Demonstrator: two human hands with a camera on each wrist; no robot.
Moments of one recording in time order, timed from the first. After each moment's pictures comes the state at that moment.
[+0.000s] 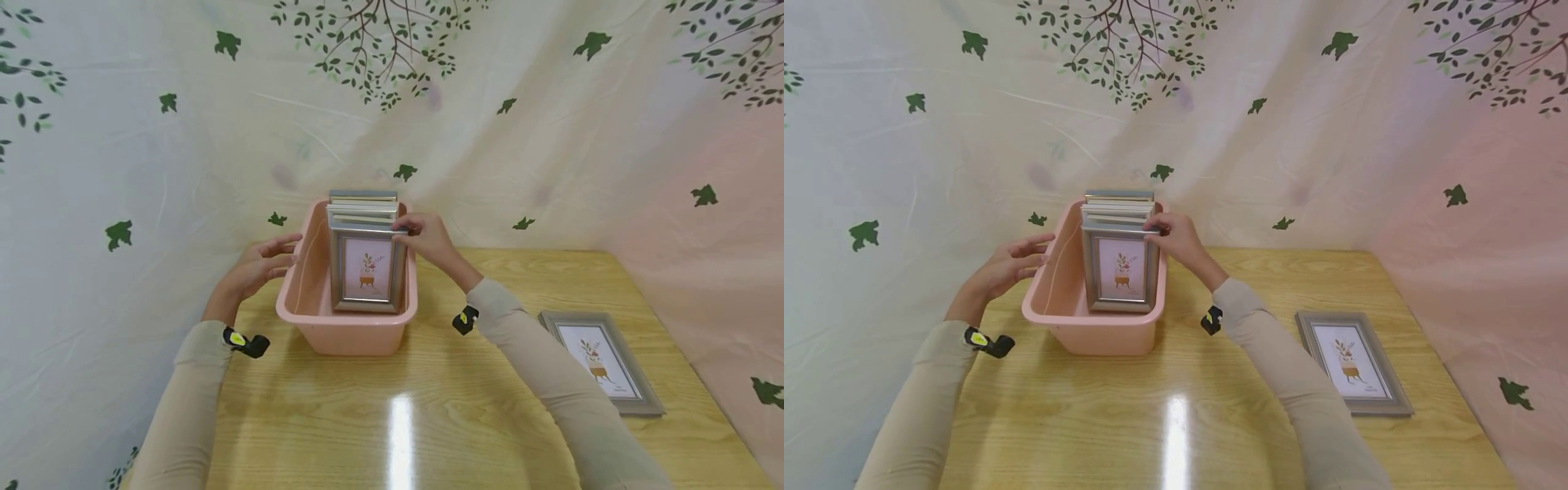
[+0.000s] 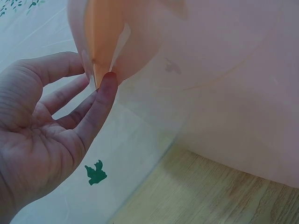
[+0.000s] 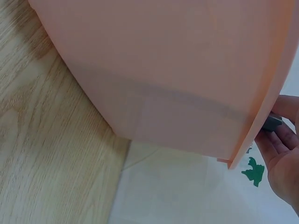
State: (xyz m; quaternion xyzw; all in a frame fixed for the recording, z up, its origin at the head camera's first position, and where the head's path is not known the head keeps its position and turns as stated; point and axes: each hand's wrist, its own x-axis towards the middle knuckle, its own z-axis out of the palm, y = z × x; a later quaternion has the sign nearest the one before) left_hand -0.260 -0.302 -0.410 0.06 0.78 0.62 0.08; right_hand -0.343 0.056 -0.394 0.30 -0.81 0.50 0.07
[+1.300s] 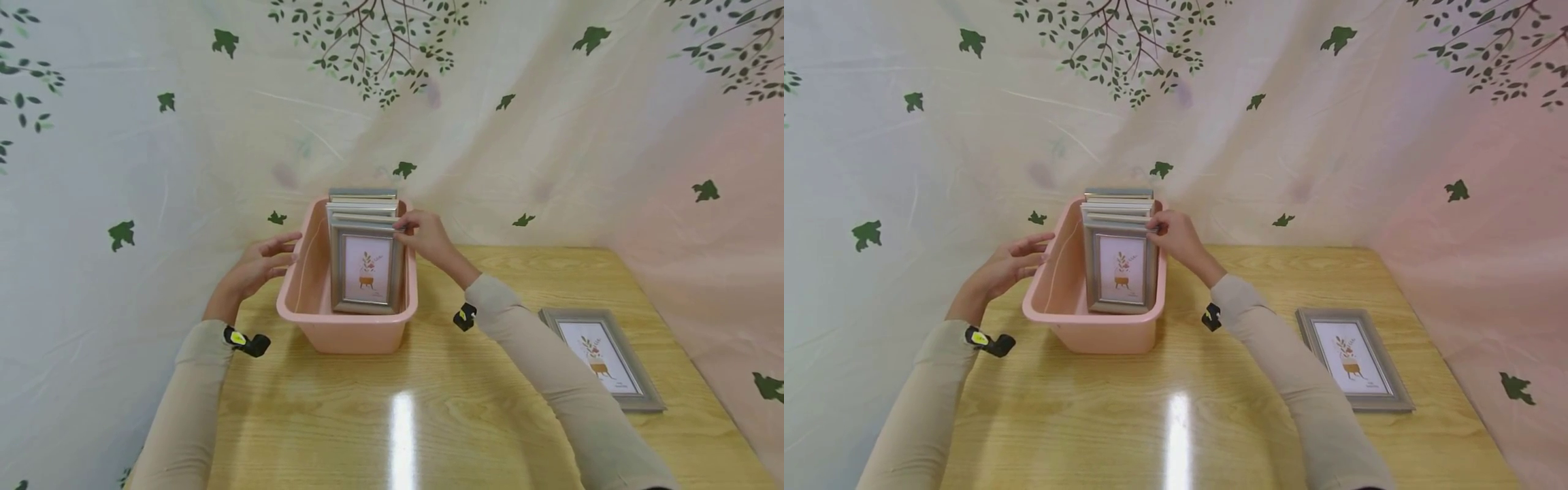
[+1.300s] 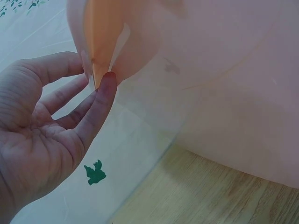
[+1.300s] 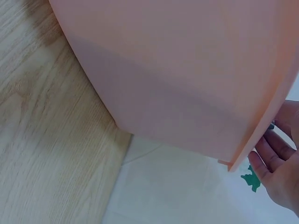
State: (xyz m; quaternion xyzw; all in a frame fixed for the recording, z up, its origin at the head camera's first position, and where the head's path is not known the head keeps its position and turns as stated) left_hand -0.258 -0.300 -0.413 0.06 0.78 0.62 0.08; right_hand -0.343 0.054 -0.395 0.29 -0.84 0.45 0.09
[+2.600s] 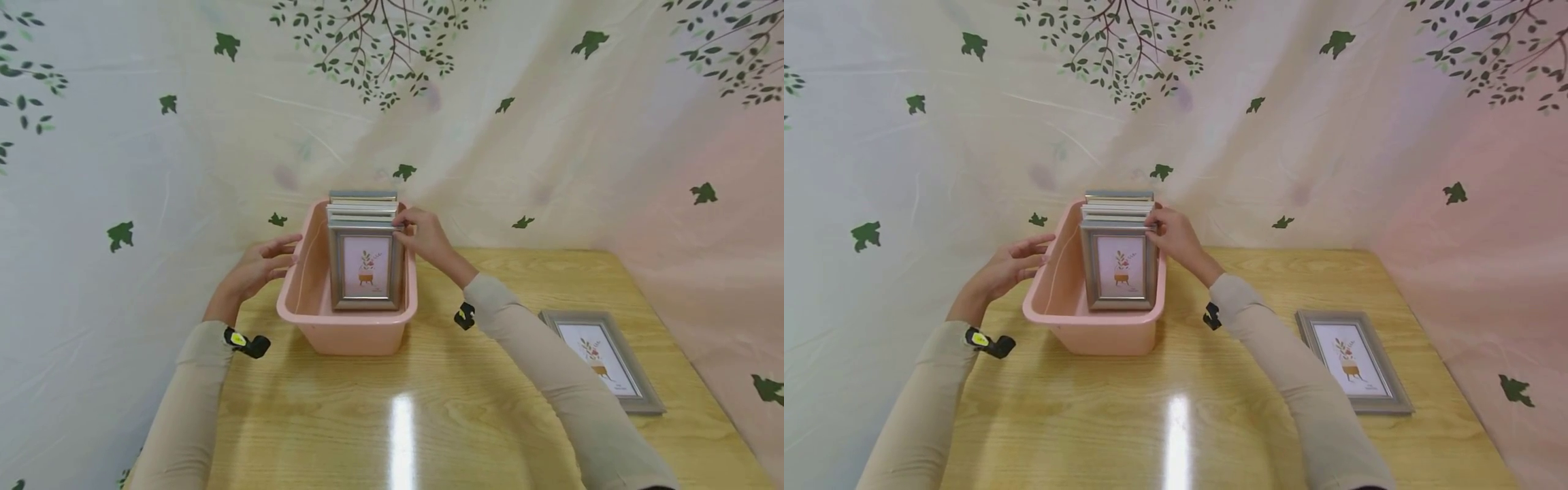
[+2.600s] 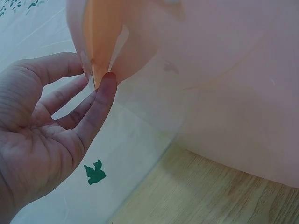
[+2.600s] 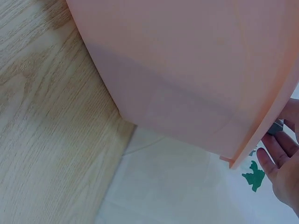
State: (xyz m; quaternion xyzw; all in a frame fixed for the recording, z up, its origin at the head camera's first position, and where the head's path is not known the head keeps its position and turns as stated) left_hand -0.258 -0.300 -0.412 0.06 0.78 0.62 0.08; right_hand -0.348 0.051 -0.396 0.33 -0.83 0.42 0.16
